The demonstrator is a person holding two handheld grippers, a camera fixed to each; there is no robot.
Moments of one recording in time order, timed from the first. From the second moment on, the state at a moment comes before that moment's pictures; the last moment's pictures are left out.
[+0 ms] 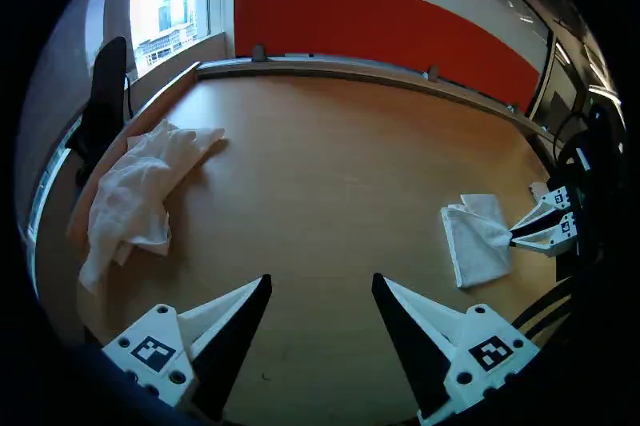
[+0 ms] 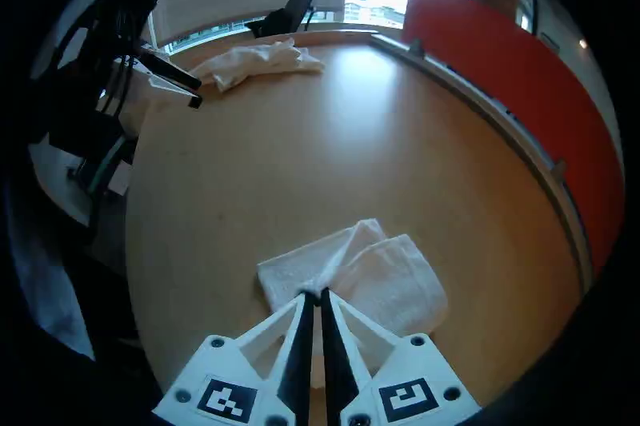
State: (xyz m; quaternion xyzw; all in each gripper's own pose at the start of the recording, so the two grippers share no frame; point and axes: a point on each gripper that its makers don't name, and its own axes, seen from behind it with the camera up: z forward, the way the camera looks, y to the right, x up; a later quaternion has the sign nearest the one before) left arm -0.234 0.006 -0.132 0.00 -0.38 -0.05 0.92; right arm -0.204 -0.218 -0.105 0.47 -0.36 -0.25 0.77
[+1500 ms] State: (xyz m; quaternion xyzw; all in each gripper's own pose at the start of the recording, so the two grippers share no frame) left arm -0.229 0.011 -0.127 0.00 -0.38 -0.04 0.92; right arm -0.253 -0.146 -0.136 0.40 -0.43 -0.23 0.77
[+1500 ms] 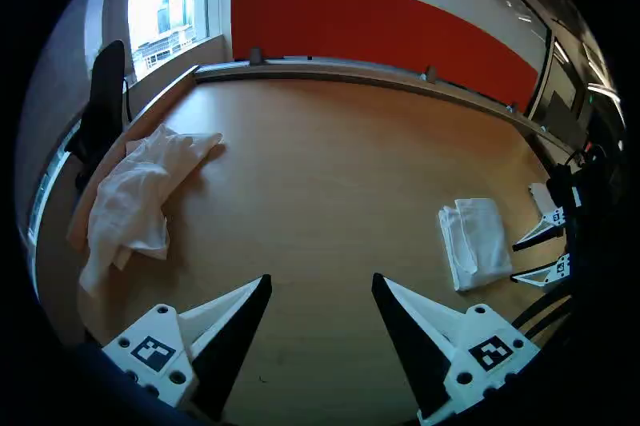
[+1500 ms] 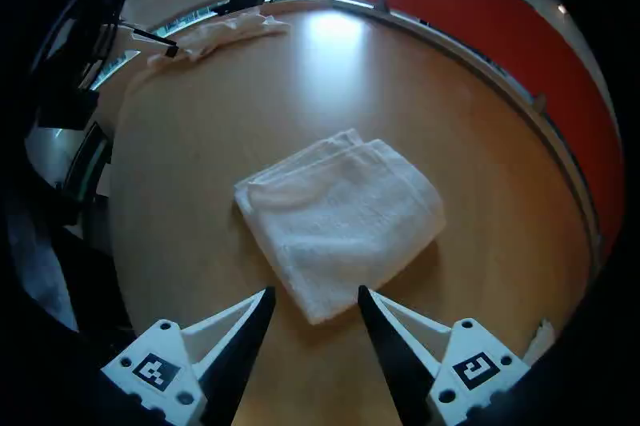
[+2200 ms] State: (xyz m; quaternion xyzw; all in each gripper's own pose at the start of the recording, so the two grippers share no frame) left arm -0.229 0.010 -0.127 0.00 -0.38 -0.04 0.92; right arm -0.270 -0.130 -0.144 0.38 -0.45 -0.23 0.78
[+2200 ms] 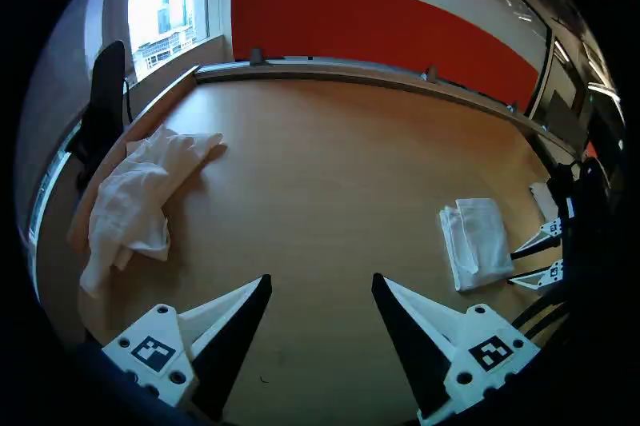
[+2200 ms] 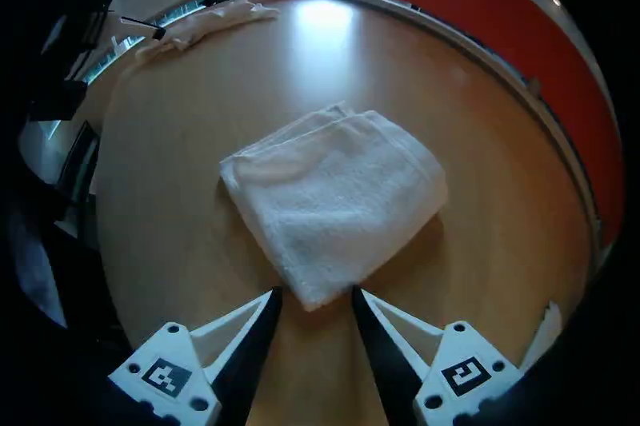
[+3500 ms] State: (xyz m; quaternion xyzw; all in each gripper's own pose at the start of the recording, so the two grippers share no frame) left arm -0.231 0.012 -0.128 -0.01 -0.38 -0.04 0.92; right arm -0.254 -0.129 -0.136 0.36 -0.44 -0.21 0.79
